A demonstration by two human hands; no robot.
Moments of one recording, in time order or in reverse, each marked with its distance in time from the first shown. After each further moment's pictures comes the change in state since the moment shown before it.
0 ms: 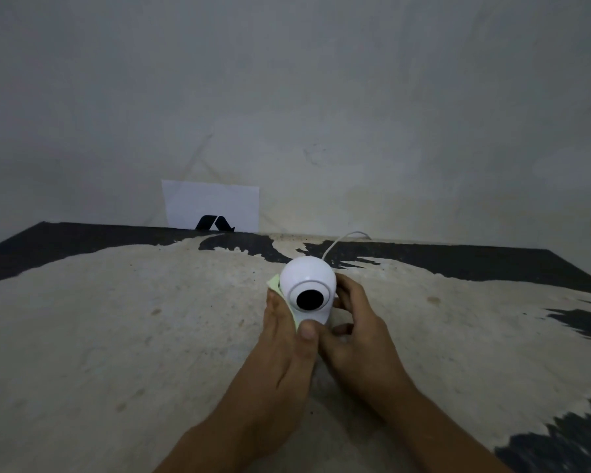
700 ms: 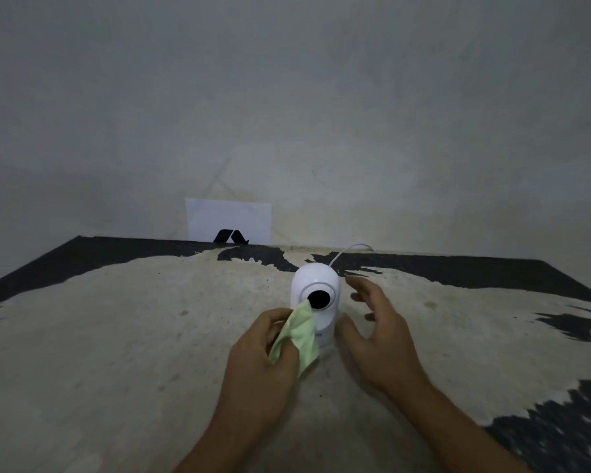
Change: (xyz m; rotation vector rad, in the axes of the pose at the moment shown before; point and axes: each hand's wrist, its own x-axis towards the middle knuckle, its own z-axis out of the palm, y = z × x) left_hand -0.032 0.022 -0.037 0.018 0.075 0.019; right_hand -0.016 -0.014 -0.019 -0.114 0.167 -0.071
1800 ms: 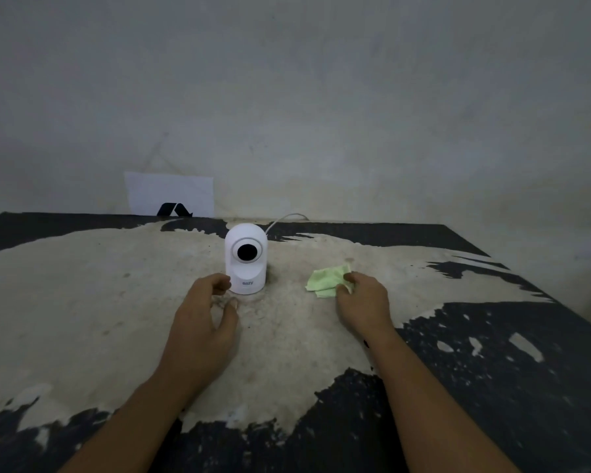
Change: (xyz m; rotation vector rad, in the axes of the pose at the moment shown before) left_hand -0.037 -0.008 0.011 0.192 0.007 0.150; right_hand -0.027 0.059 -0.073 -0.329 0.142 0.447
